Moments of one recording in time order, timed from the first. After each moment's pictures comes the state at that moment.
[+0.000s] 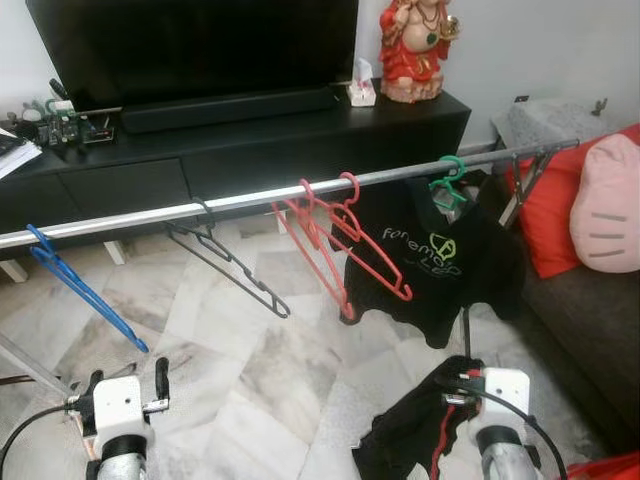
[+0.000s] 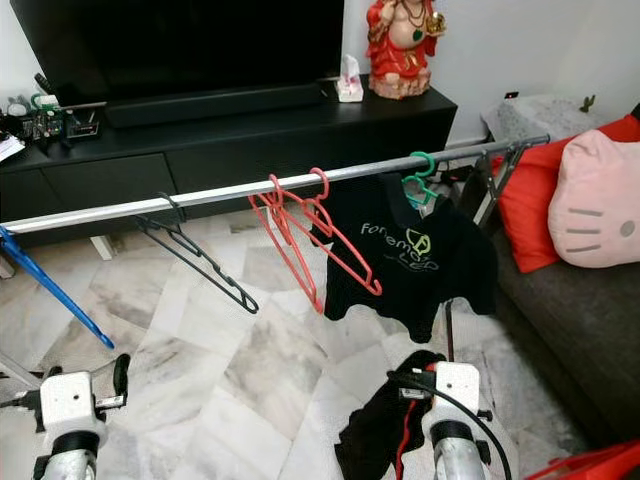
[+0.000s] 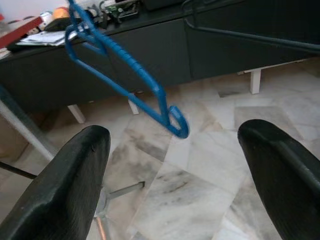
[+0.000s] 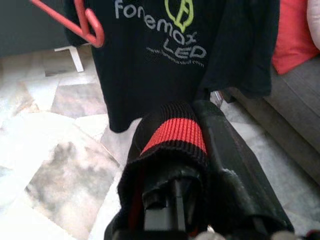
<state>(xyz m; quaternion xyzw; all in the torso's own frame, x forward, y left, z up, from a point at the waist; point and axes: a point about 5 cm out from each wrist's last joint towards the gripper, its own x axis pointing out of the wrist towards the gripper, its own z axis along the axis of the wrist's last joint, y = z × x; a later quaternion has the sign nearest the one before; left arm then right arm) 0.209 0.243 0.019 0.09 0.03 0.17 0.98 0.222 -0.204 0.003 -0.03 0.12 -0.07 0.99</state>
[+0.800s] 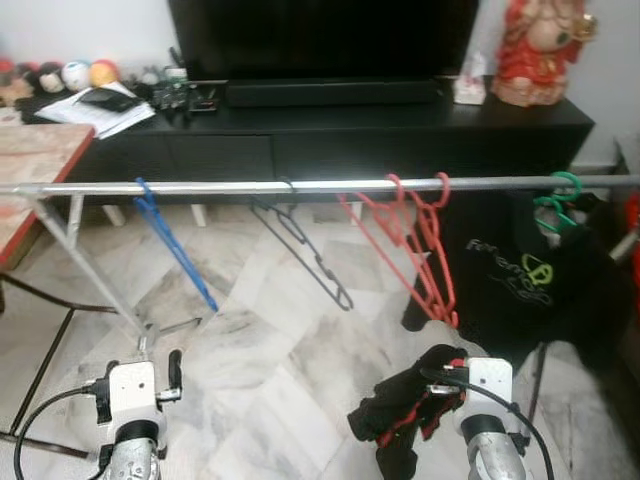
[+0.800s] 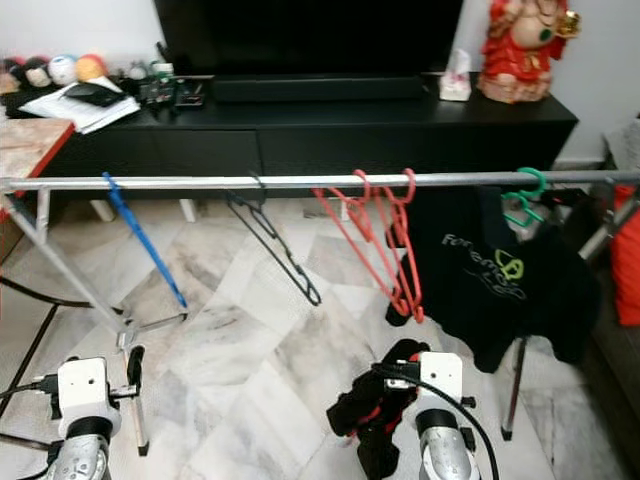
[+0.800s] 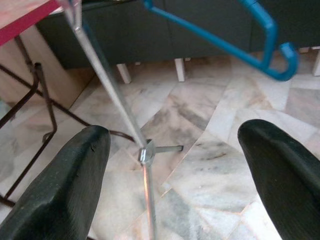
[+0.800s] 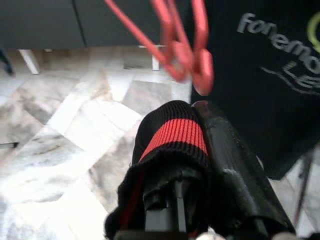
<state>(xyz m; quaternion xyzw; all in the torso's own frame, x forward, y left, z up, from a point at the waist) 0.219 0.236 0.022 0.09 0.06 0.16 0.98 0.231 -0.187 0.008 -0.03 0.11 -0.04 0.99</state>
